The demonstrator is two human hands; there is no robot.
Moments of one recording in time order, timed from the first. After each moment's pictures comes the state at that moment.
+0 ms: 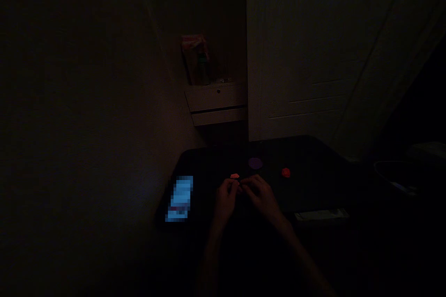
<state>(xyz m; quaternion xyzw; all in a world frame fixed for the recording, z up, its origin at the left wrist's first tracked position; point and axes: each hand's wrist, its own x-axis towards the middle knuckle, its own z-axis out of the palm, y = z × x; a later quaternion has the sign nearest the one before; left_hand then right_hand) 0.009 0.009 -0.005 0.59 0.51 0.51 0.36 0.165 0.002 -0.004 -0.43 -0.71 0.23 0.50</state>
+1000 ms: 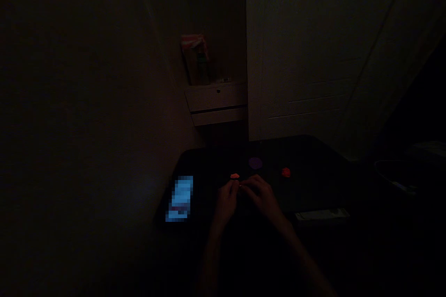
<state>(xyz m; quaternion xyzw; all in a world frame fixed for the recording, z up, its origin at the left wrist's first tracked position) 0.008 0.006 -0.002 0.63 0.50 0.47 0.35 0.164 0.001 -0.001 -0.41 -0.71 0.24 0.51</state>
